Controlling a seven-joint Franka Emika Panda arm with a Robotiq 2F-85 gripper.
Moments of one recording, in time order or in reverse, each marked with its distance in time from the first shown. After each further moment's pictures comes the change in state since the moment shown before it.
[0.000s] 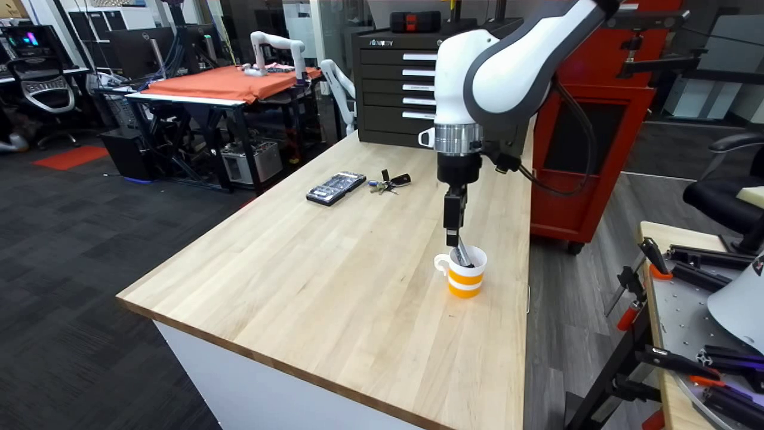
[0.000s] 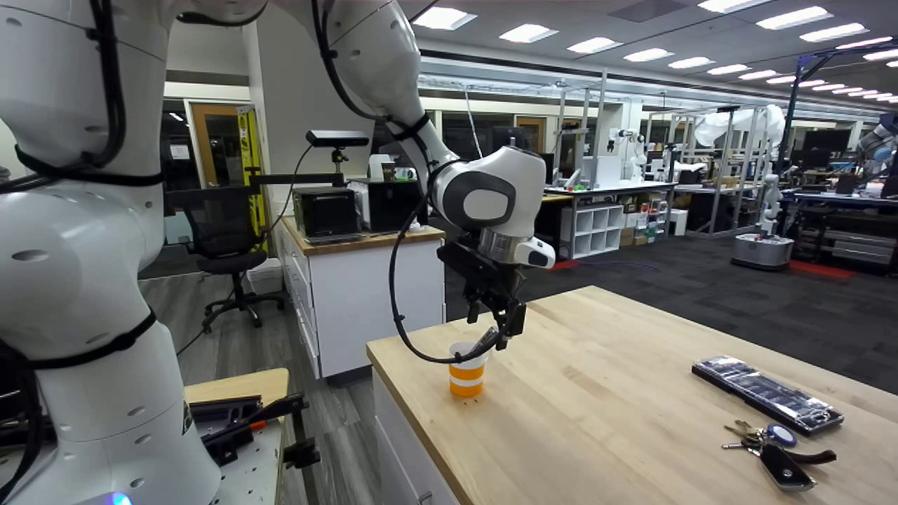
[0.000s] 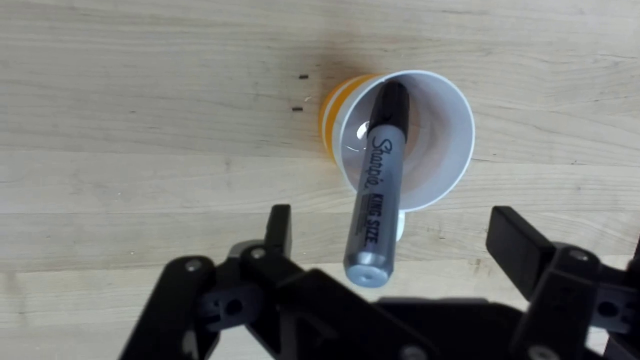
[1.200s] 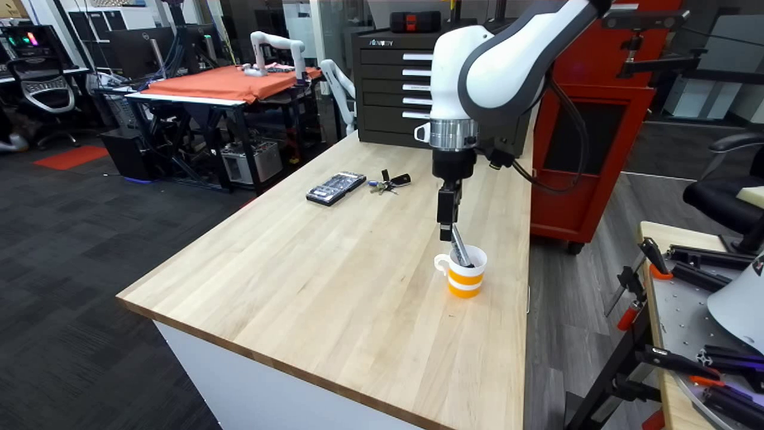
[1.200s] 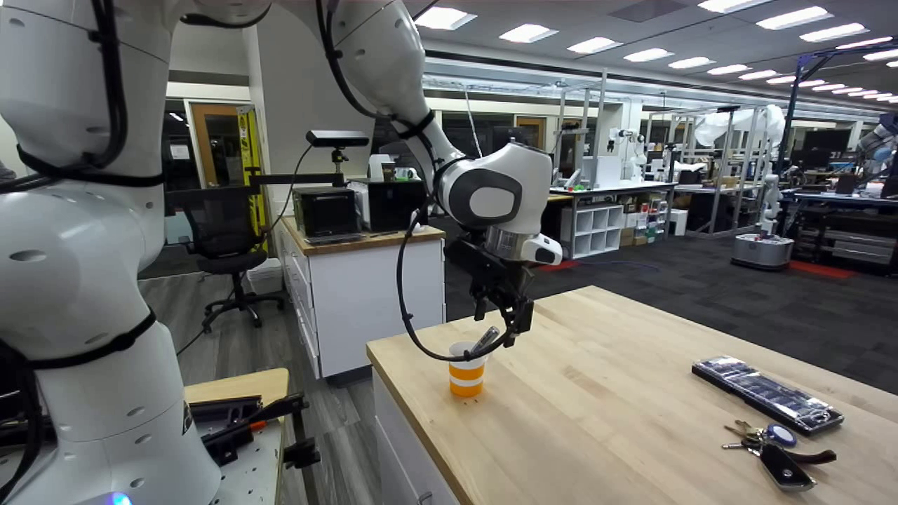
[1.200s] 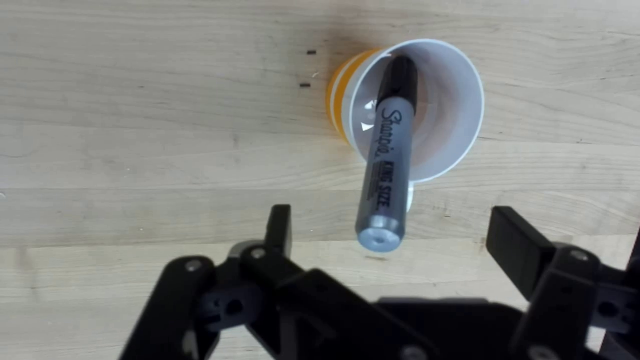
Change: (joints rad) arm -0.008 0.013 -0.001 0.030 -0.001 0.001 -0.005
